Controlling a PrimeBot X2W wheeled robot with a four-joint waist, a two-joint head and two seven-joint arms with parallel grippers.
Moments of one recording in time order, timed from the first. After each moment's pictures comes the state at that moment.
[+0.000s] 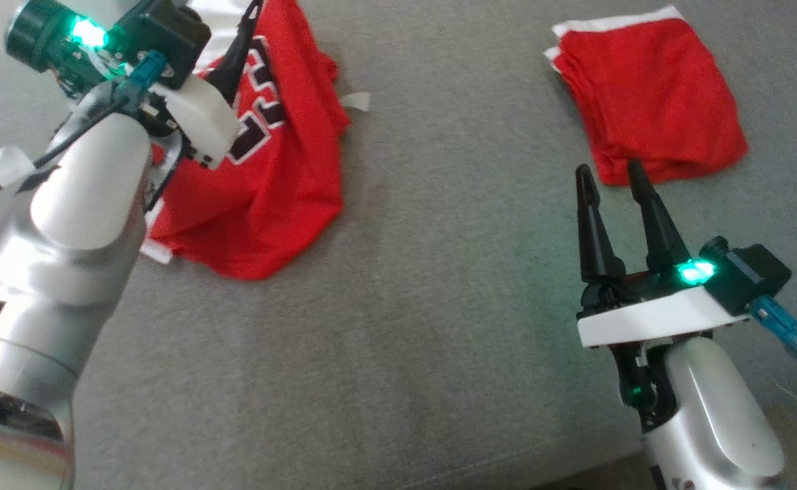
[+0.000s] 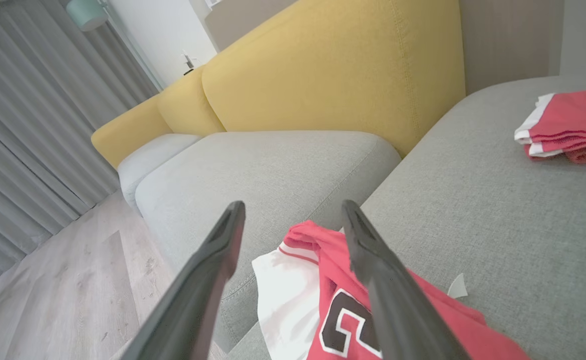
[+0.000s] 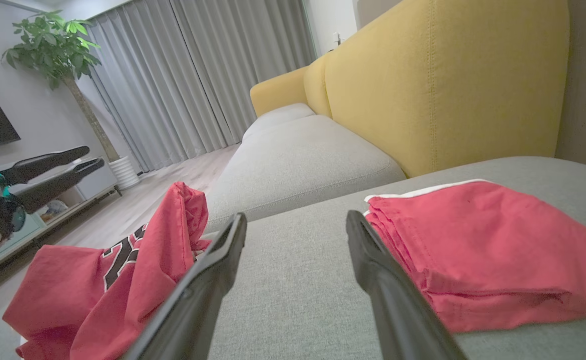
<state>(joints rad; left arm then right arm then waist) -1.06 0.32 -0.71 0.76 -0.21 -0.07 -0.07 -0.25 -0.05 0.21 0.21 0.37 0.13 -0.25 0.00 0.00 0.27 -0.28</state>
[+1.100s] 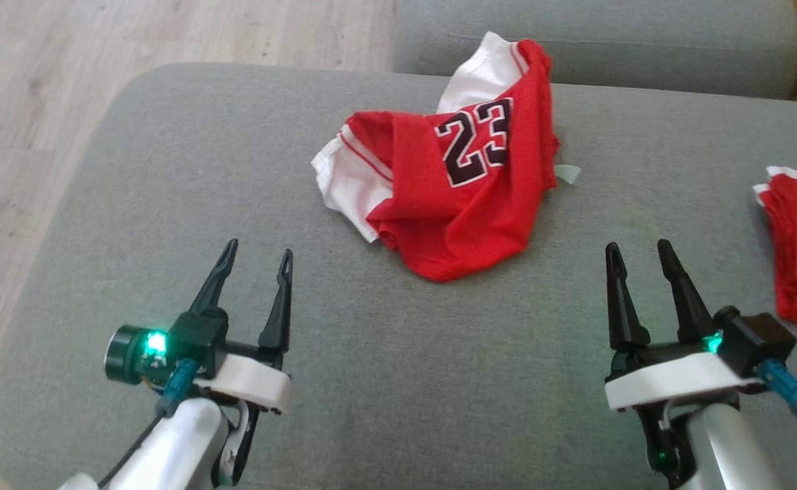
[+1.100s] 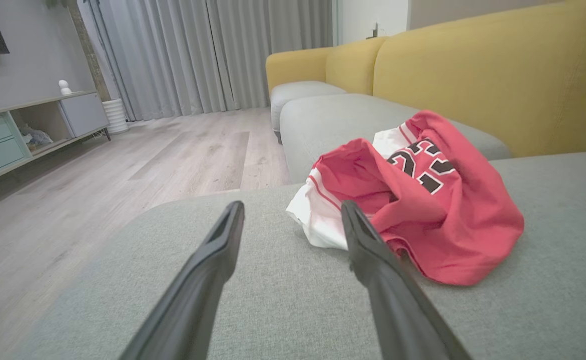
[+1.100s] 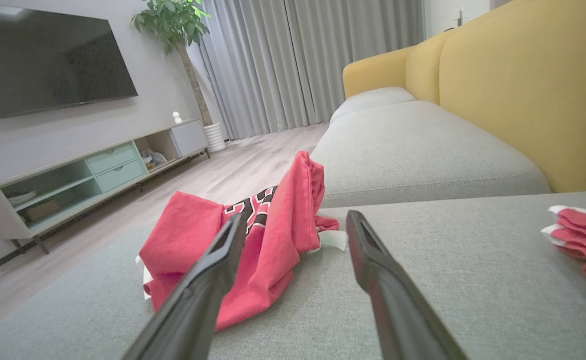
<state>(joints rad) -0.32 0.30 -0.62 0.35 -0.43 0.21 -0.25 -0.10 -0.05 0.09 0.25 0.25 0.13 -0.25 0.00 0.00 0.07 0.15</state>
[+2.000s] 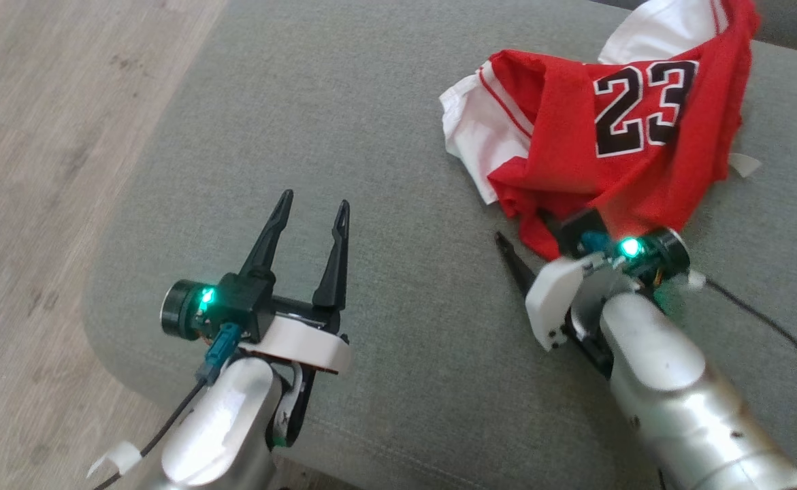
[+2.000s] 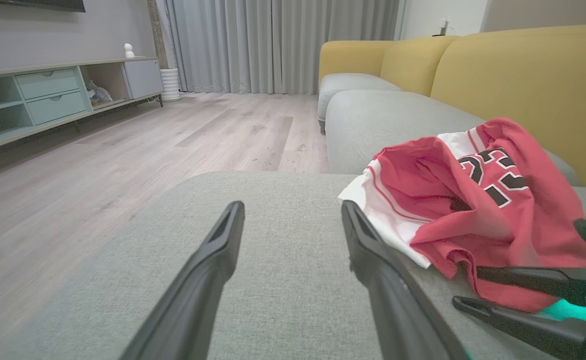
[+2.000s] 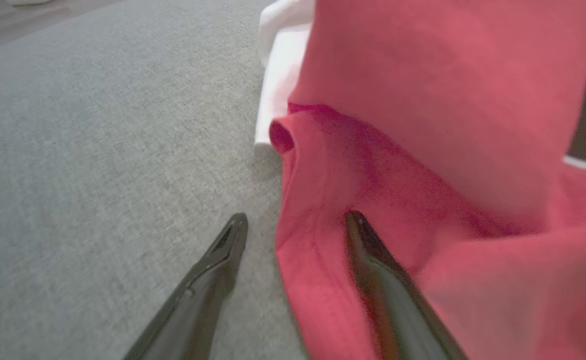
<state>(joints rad) -0.39 0.14 -0.58 0.33 -0.39 0.16 -0.25 -0.57 -0.06 0.39 0.86 -0.01 0.13 -0.02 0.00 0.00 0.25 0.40</state>
